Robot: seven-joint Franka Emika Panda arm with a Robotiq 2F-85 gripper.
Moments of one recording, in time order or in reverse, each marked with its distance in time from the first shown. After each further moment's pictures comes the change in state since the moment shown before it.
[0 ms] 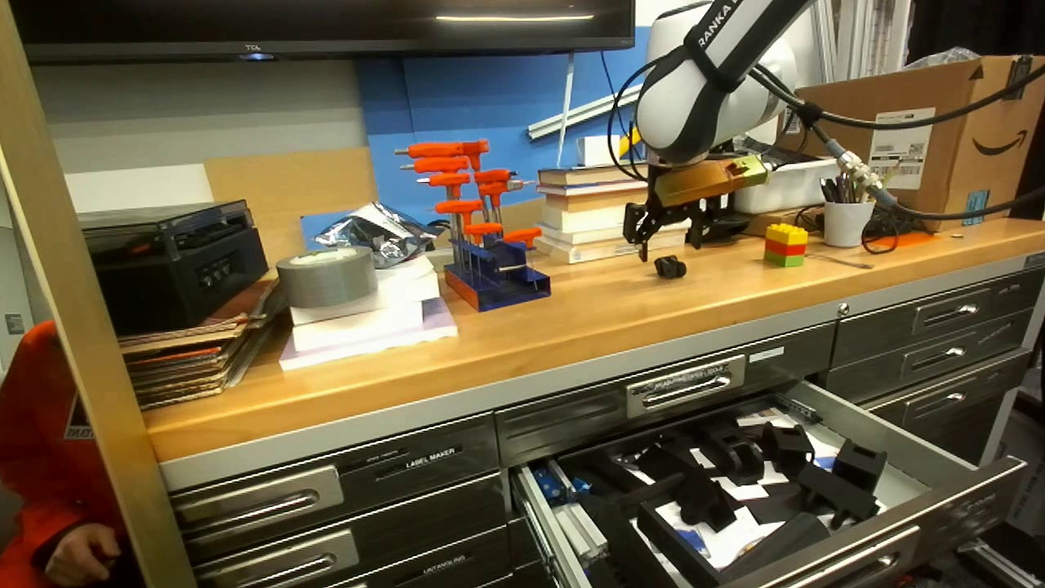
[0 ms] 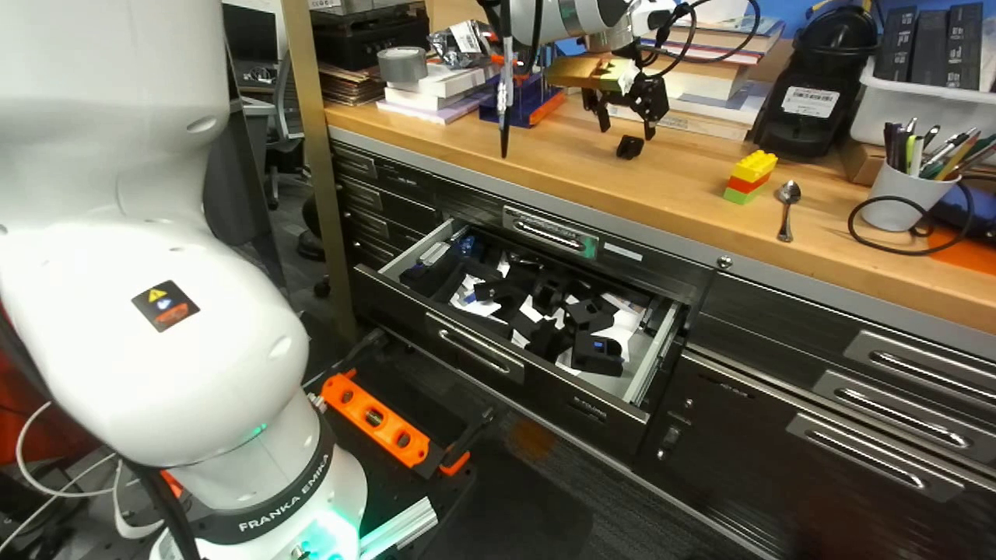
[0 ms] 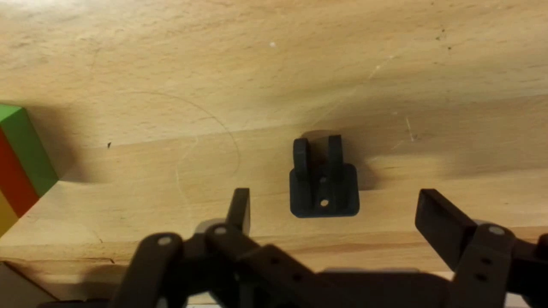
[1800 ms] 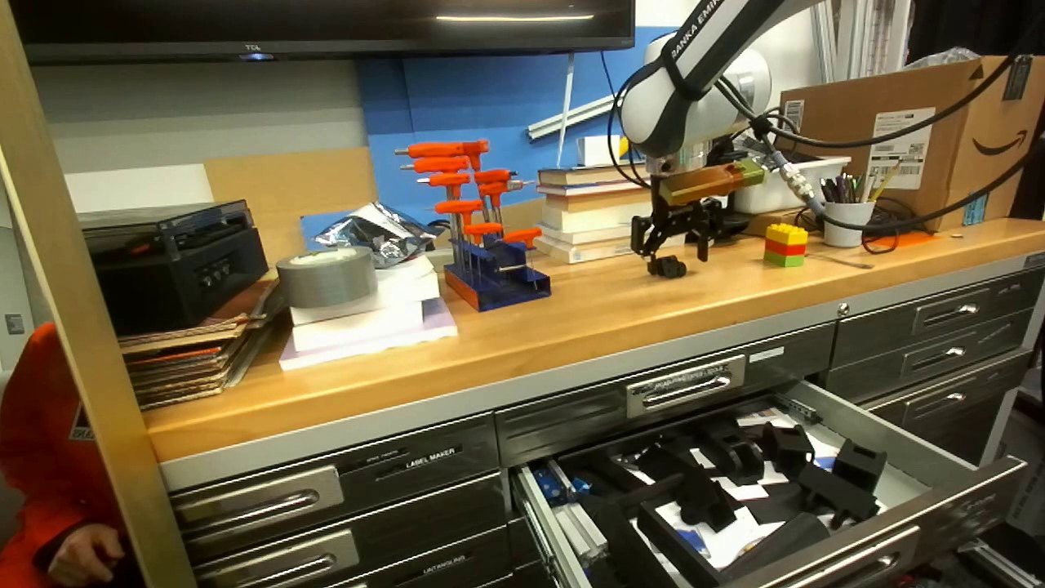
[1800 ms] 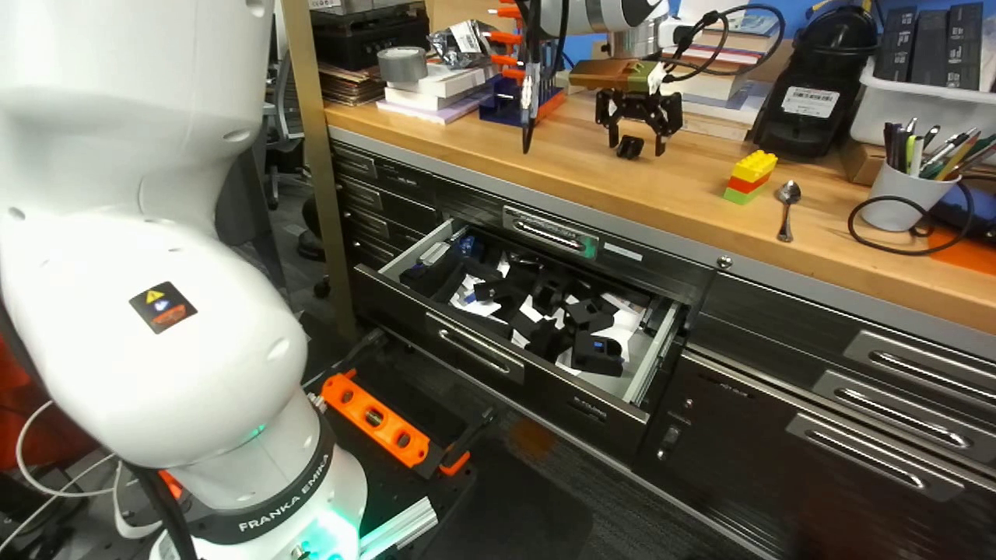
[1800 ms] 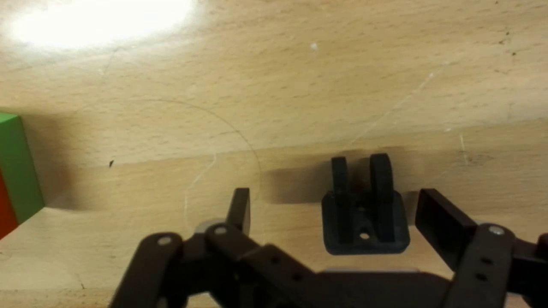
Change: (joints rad) arm -0.013 0.145 -0.017 0.219 0.126 -0.245 -0.168
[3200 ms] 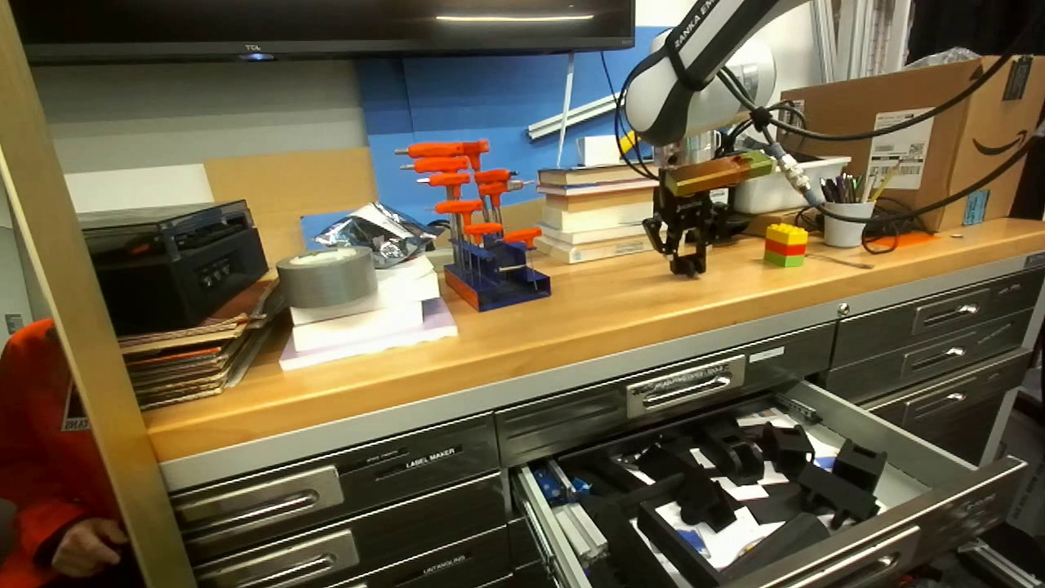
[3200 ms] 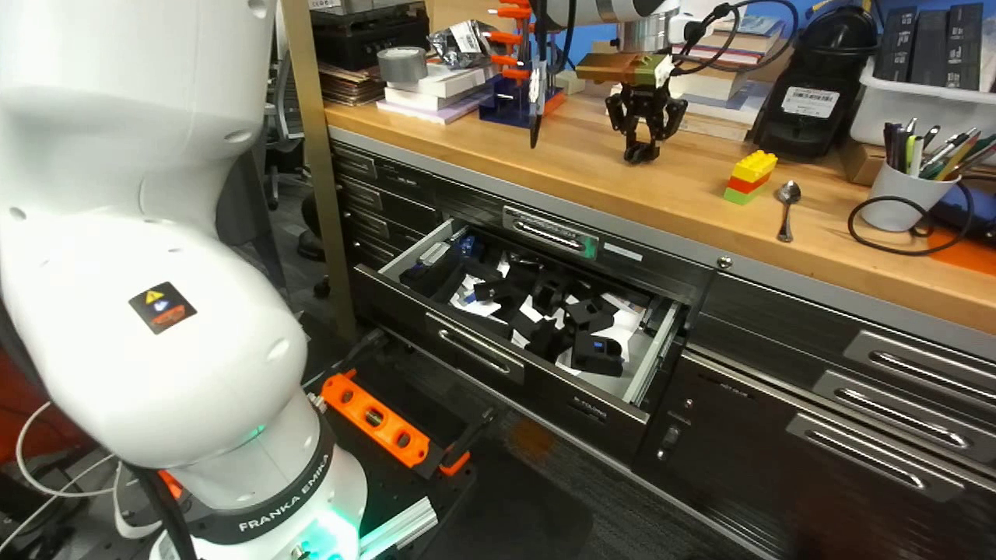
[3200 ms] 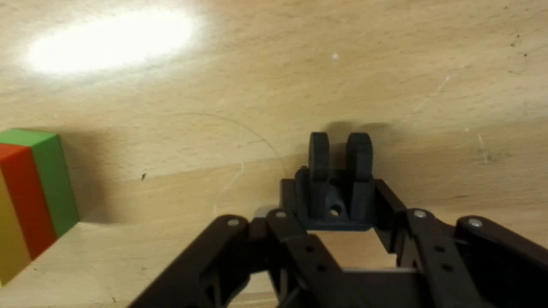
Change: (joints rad) arm -0.003 0.001 -0.019 0.034 0.021 -0.079 0.012
